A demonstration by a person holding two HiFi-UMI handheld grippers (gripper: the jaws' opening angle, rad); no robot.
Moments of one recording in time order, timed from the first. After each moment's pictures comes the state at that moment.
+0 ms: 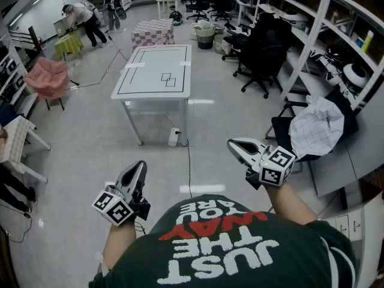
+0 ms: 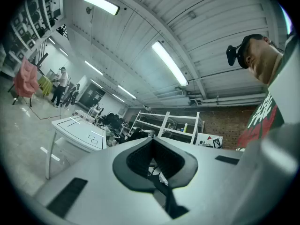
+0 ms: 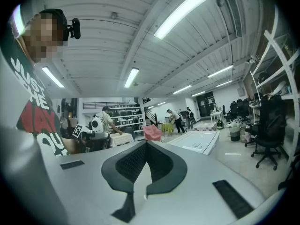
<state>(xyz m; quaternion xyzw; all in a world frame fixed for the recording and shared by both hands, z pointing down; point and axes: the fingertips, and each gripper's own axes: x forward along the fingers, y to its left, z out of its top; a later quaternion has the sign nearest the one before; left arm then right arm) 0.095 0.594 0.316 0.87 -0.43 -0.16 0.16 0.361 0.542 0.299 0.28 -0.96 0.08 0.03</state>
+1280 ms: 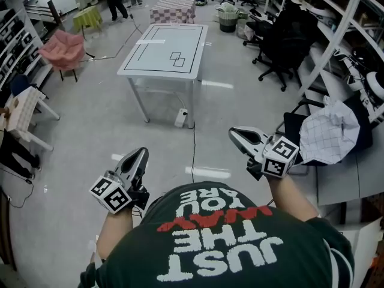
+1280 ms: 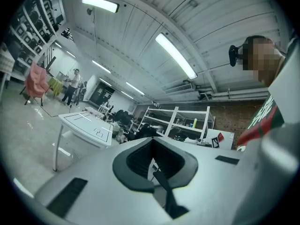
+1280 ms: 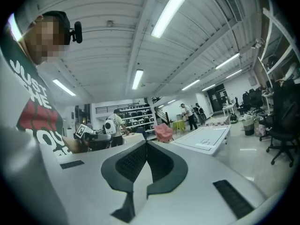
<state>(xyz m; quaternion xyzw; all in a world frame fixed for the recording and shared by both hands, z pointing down) 0.173 0.584 0.341 0.85 -0.48 -0.13 0.18 0.418 0.503 0.328 0.20 -0.97 0.10 0.02</state>
